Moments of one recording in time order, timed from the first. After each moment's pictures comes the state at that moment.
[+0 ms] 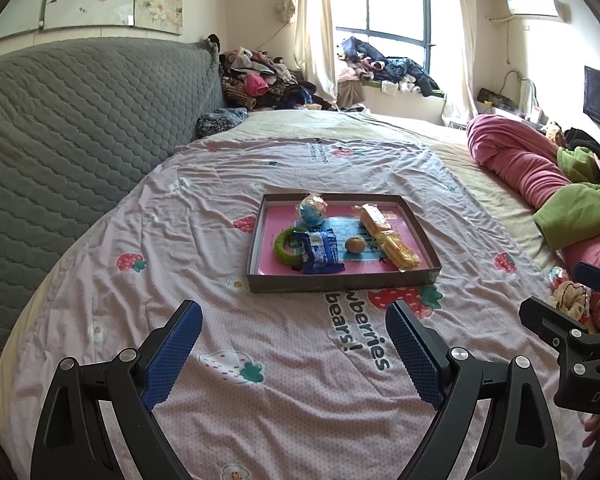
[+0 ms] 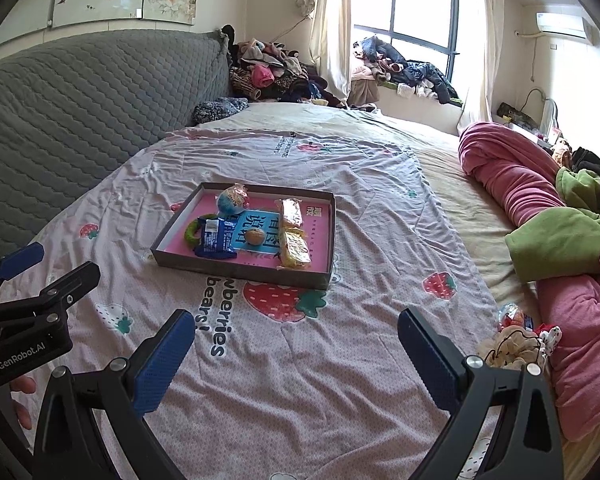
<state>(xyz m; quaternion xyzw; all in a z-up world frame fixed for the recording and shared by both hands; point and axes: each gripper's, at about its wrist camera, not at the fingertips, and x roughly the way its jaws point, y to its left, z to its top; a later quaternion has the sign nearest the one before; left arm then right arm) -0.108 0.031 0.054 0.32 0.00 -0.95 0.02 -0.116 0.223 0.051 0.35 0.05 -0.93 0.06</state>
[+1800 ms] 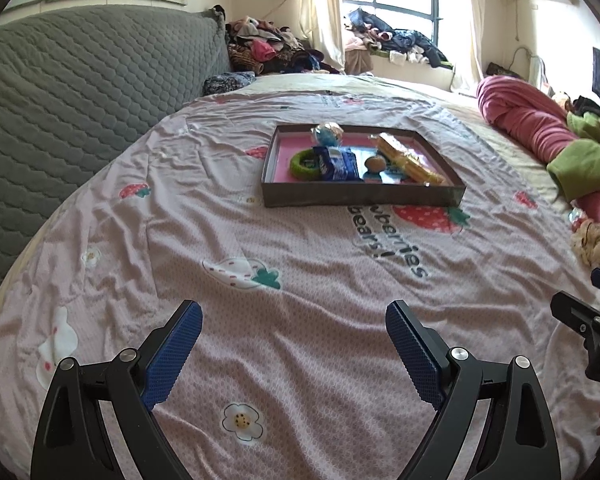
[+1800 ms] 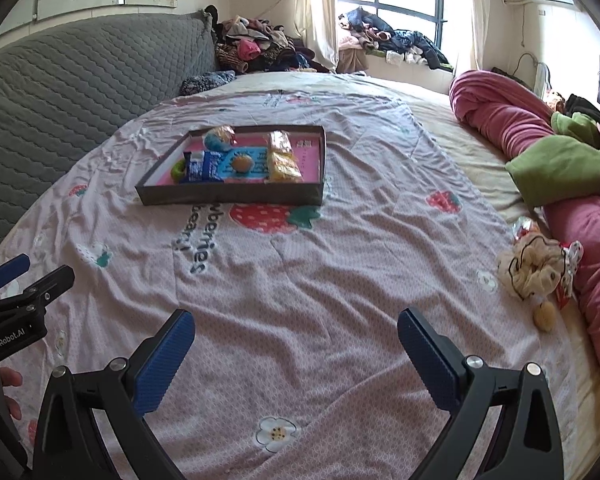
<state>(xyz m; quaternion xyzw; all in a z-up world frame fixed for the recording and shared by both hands) -0.074 0.016 -0.039 0.37 -0.01 -0.93 0.03 -0.078 0.246 -0.044 0.39 0.02 -0.92 0.05</state>
